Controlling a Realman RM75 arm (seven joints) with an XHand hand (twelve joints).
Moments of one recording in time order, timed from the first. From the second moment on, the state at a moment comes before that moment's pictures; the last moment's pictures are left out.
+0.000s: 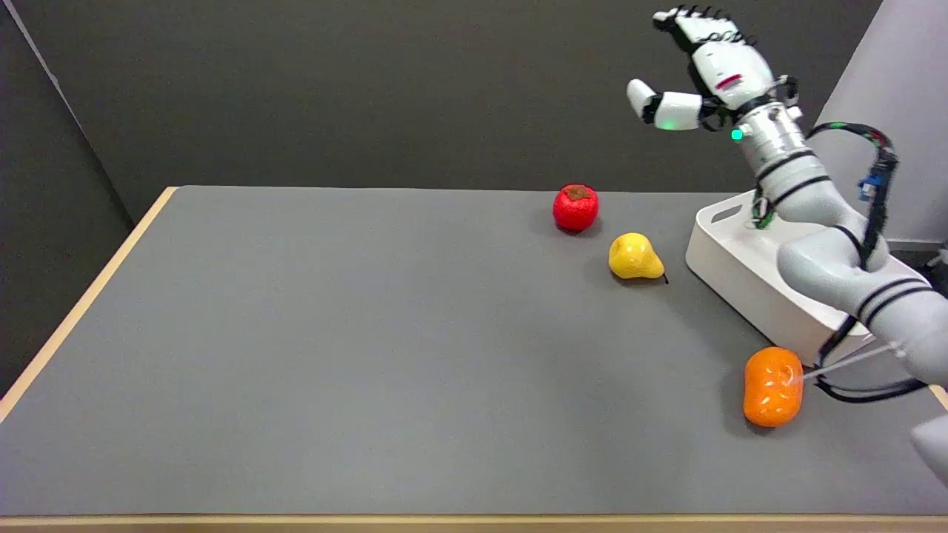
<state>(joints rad) 0.49 -0.79 -1.79 0.96 0.41 0.55 0.58</state>
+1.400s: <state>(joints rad) 0.85 -1.04 -2.18 0.52 0.24 0.25 0.59</state>
